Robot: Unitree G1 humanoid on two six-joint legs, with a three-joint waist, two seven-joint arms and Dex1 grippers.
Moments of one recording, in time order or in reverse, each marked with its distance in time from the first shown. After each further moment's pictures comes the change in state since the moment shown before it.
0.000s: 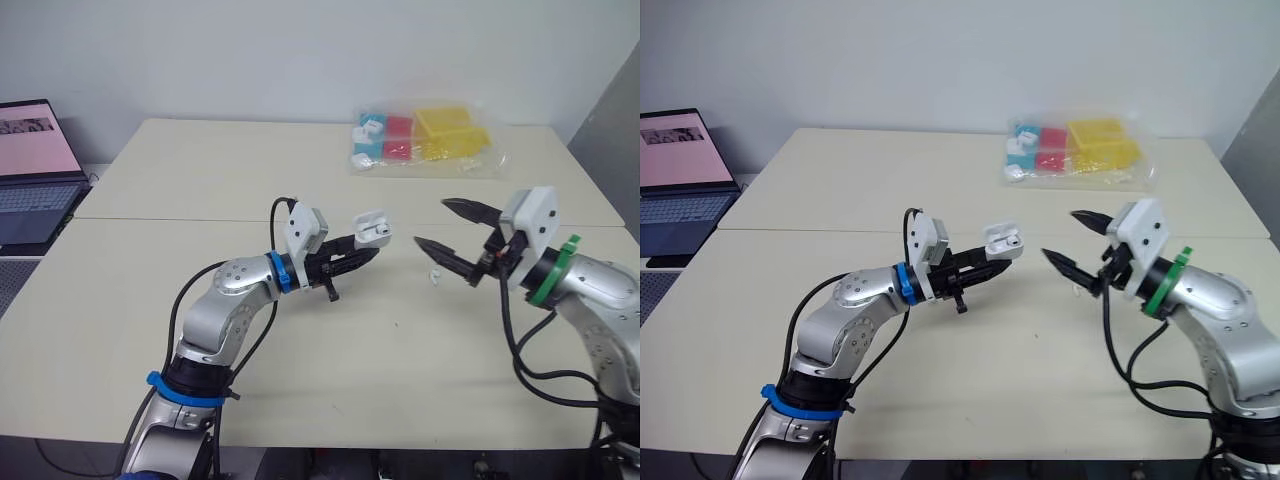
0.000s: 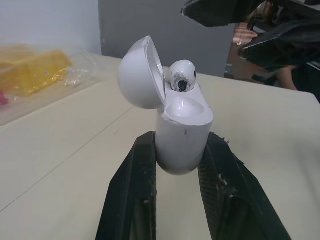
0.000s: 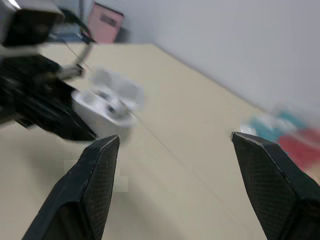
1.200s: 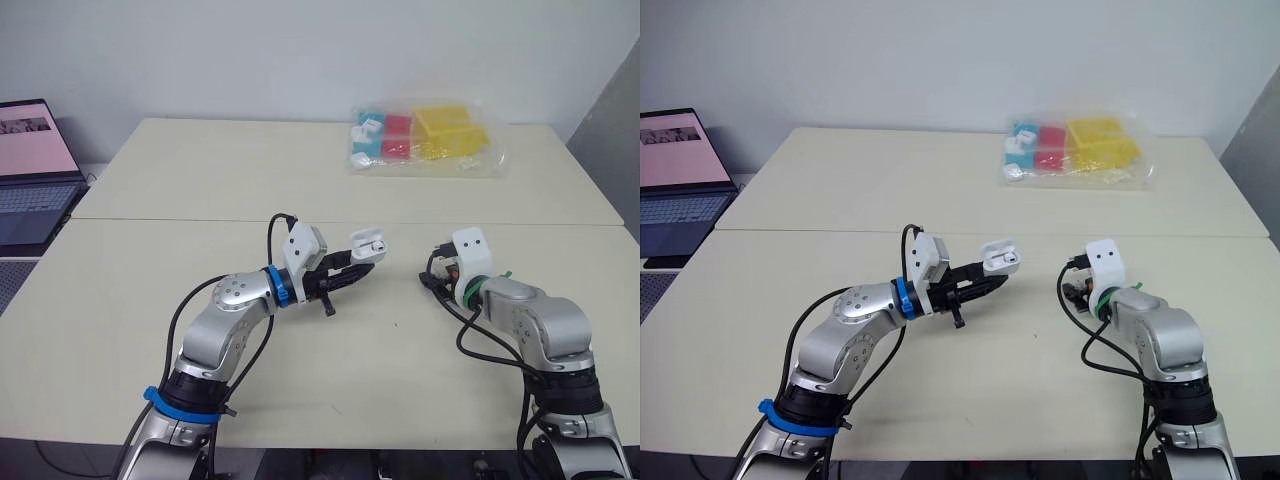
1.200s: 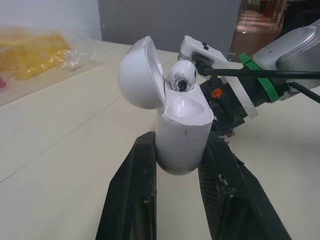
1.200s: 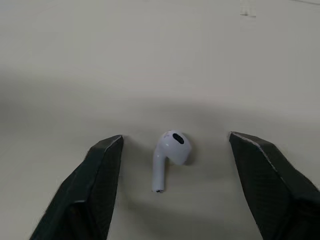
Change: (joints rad) left arm 0.062 -0.002 -0.028 -0.004 0.039 -0.063 -0.002; right arm -0.156 0.328 0.151 0.275 -0.195 0.523 -0.457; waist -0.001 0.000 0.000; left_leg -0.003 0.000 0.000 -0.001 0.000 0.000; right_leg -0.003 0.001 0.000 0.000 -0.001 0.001
